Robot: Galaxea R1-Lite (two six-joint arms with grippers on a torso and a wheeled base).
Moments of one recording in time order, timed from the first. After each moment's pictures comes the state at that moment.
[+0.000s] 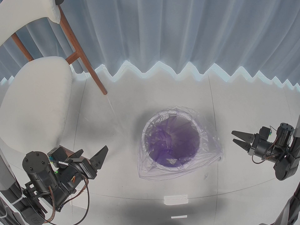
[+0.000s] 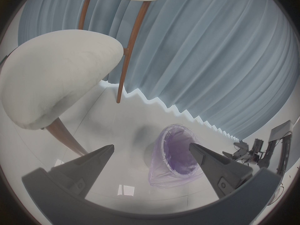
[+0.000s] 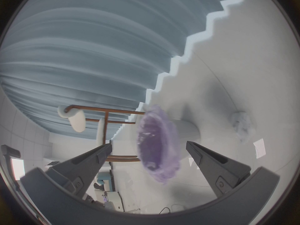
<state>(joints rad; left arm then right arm) -0.57 1.74 -0.05 -1.55 0.28 -0.46 -0.08 2.05 -0.30 -1.54 0.88 0.73</state>
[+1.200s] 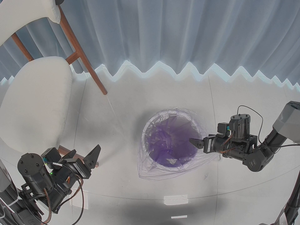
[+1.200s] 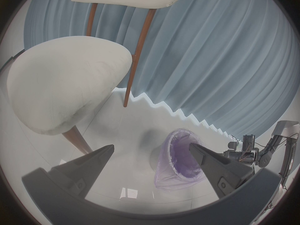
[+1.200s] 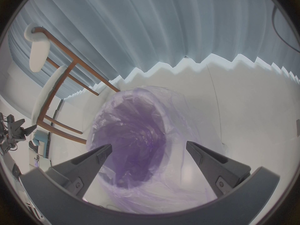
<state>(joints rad) -0.58 1.70 -0.02 -1.55 0.36 -0.46 0.39 2.06 -0.72 -0.88 0.11 0.20</state>
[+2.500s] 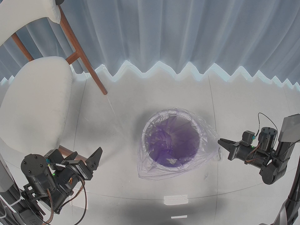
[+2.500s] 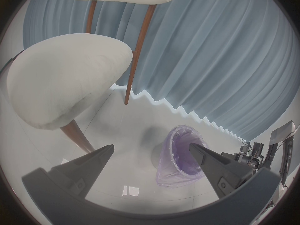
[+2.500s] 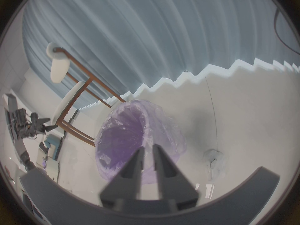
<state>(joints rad) -0.58 1.73 -0.02 -1.55 0.36 -0.46 0.12 2.15 -0.36 -1.50 0.48 0.15</state>
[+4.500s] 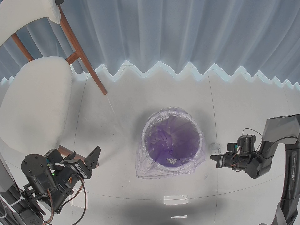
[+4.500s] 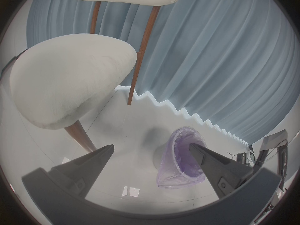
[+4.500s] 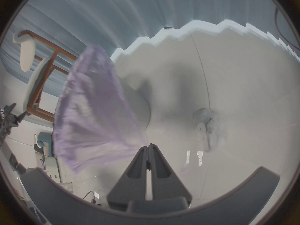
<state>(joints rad) -0.58 1.73 -0.02 -1.55 0.39 -0.48 0.13 2.39 -0.64 -1.10 0.36 0.13</state>
